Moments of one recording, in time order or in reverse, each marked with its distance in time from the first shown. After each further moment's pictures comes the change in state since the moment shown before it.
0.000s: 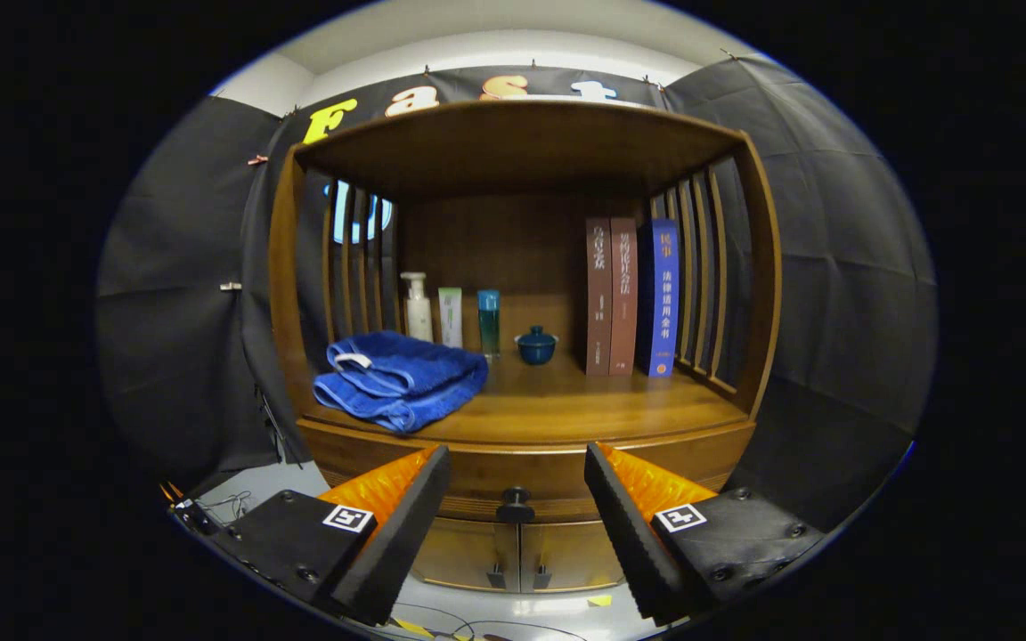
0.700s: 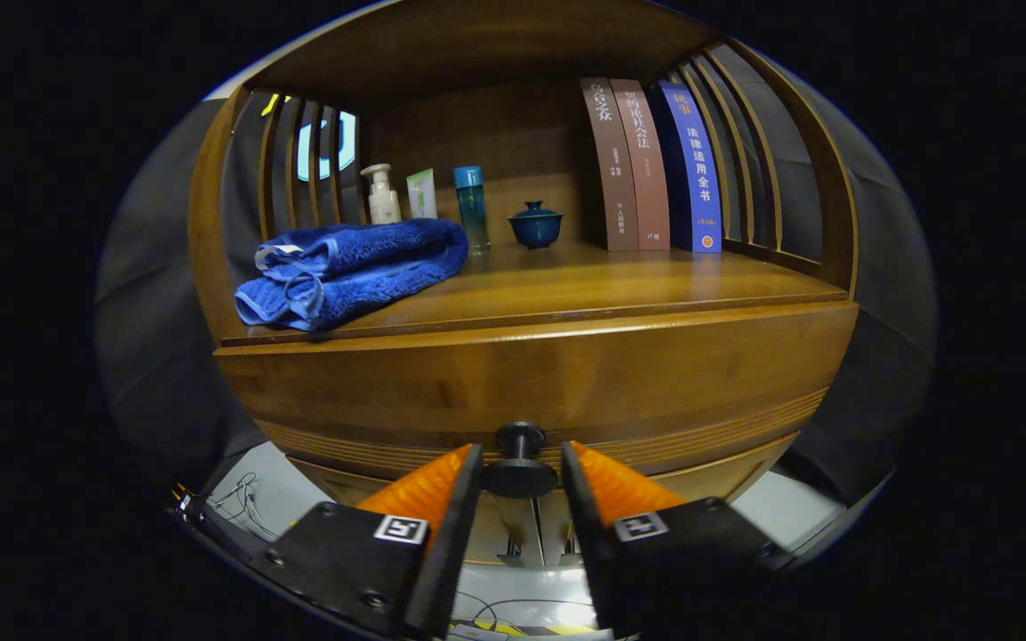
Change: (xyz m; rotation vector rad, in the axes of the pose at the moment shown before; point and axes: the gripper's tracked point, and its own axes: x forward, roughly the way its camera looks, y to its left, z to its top) arm 0.086 0.004 -0.119 0.072 0.209 0.010
